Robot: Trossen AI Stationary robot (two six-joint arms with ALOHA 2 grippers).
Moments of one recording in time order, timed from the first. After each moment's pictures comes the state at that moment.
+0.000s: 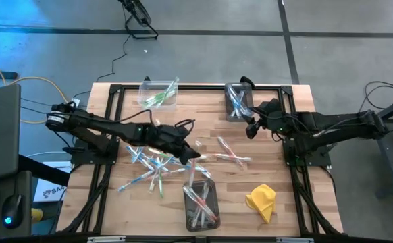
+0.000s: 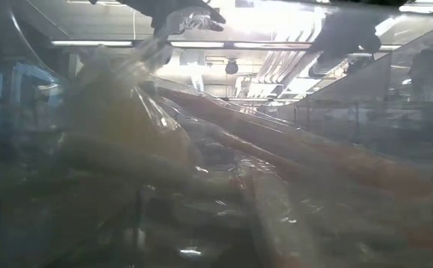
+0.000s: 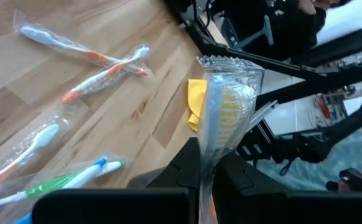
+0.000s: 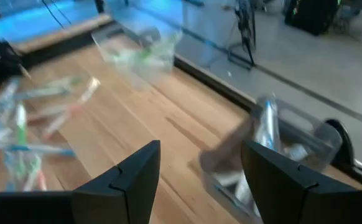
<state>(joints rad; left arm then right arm) -0.13 1.41 1.00 0.00 0.01 -1.00 0.02 0.89 0.80 -0.50 0.65 0.47</state>
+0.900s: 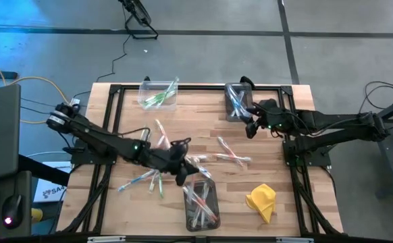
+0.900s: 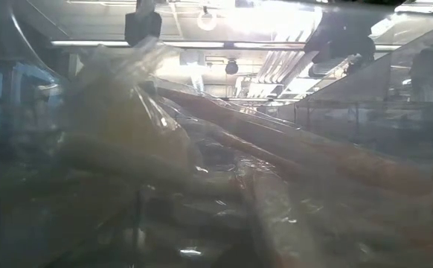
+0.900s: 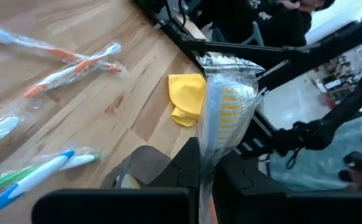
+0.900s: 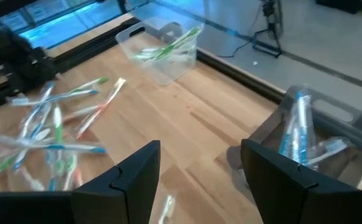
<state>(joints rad) -0.38 1.44 1.00 0.09 -0.27 -0.96 -0.03 0.89 0.80 -0.46 0.50 0.50</state>
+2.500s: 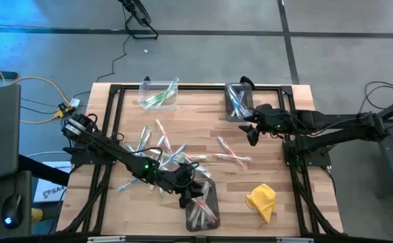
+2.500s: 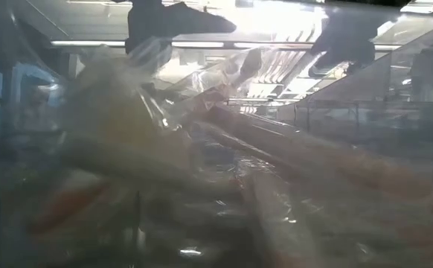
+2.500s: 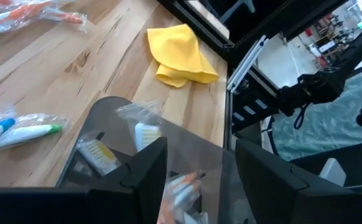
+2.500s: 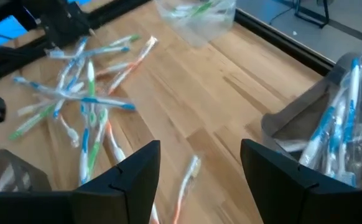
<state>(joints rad) -0.48 1.67 1.00 0.30 -0.26 -0.89 -0.03 0.90 0.80 -0.53 0.30 0.49</state>
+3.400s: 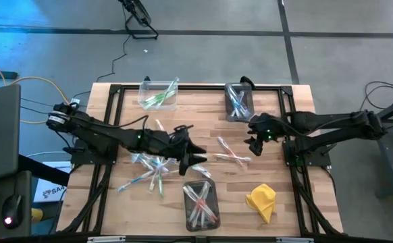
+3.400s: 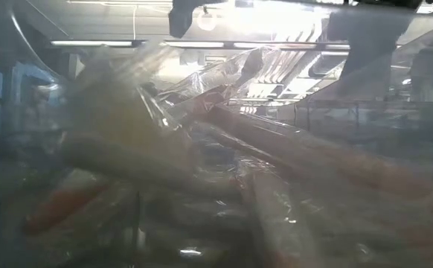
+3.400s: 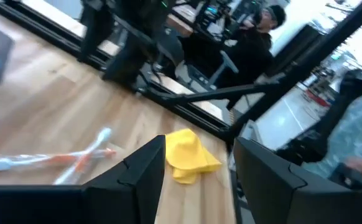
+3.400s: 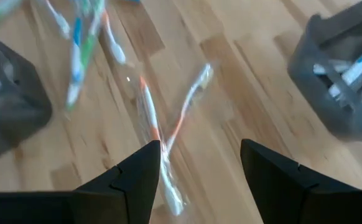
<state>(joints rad) -0.20 1.43 1.00 0.29 -0.14 -0.61 -0.03 1.00 0.80 -0.74 0.10 0.44</state>
